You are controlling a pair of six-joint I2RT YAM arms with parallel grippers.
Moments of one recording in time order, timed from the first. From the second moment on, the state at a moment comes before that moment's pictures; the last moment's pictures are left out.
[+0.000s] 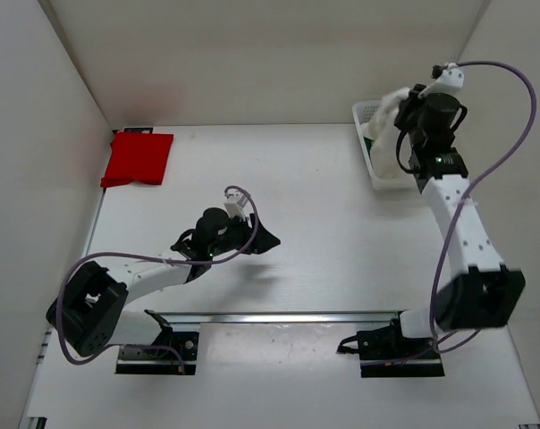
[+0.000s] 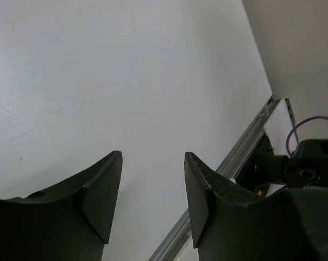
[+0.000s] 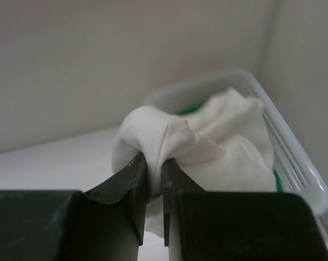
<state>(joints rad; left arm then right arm) -0.70 1.32 0.52 0.40 0.28 -0.67 -0.03 1.52 1.42 -0.10 0.16 0.22</state>
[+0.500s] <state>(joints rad) -0.31 1.11 0.44 0.41 0.35 -0.84 0.52 1.07 1.50 0.11 -0.07 0.16</state>
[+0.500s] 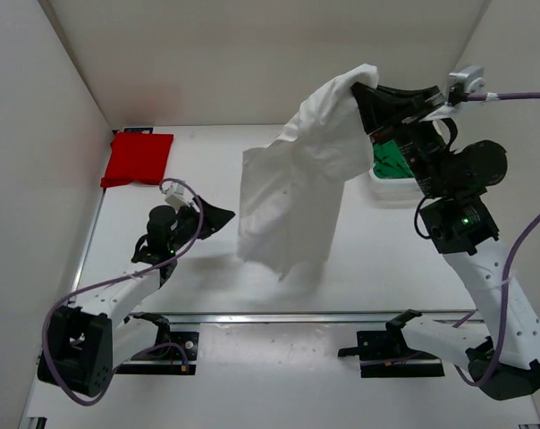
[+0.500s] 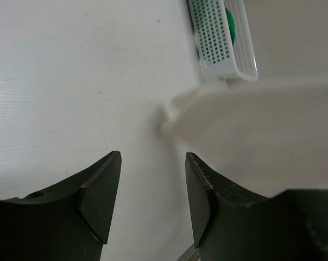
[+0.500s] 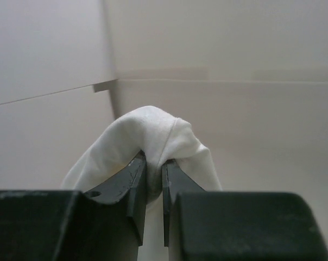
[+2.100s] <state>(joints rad) -0.46 1.09 0.29 0.09 0.26 -0.59 0.80 1.55 0.89 -0.08 -0.15 0.35</state>
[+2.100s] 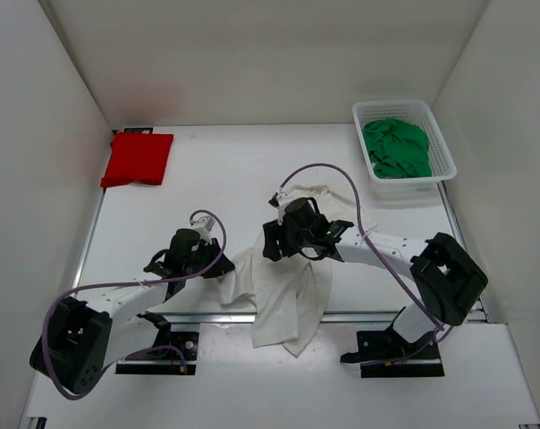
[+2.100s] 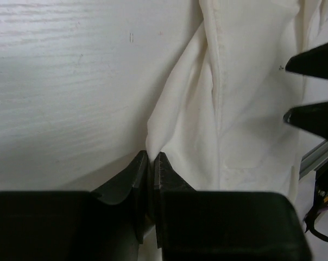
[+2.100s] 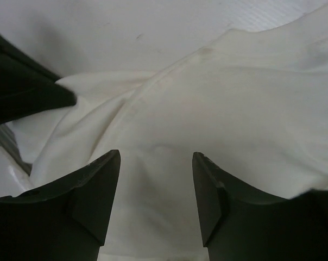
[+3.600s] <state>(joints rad) -0.39 1.14 0.30 0.19 0.31 -0.66 0.76 1.74 1.15 -0.19 -0.10 0.34</state>
